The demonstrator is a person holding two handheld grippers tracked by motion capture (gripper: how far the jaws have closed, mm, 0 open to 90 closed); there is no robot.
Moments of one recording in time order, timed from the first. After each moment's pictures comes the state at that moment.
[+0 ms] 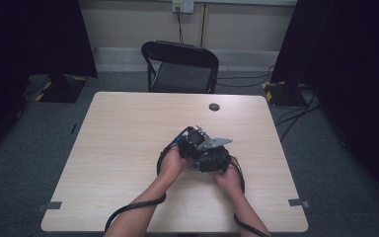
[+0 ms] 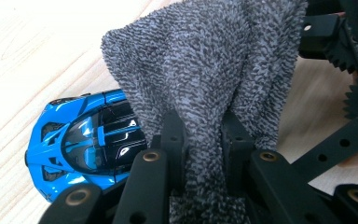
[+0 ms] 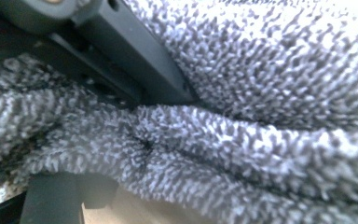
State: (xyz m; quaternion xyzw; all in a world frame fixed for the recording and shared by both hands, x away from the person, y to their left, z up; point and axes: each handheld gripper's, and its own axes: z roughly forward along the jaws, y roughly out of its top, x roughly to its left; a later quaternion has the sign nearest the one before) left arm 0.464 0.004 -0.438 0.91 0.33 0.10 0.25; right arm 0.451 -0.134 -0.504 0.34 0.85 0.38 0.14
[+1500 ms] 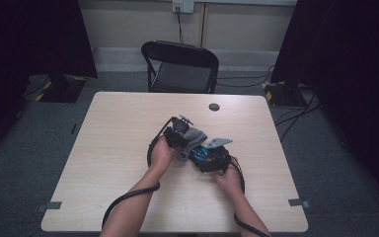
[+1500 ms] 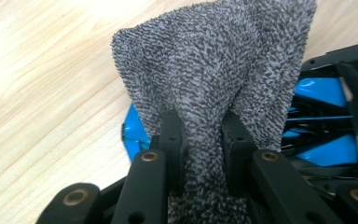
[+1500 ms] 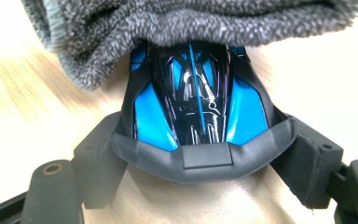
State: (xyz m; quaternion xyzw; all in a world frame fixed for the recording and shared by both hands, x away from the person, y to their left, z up) left arm 0.502 0.048 -0.442 0.87 0.41 0.12 0.24; right arm 0.451 -0.134 -0.504 0.34 0.85 0.38 0.14
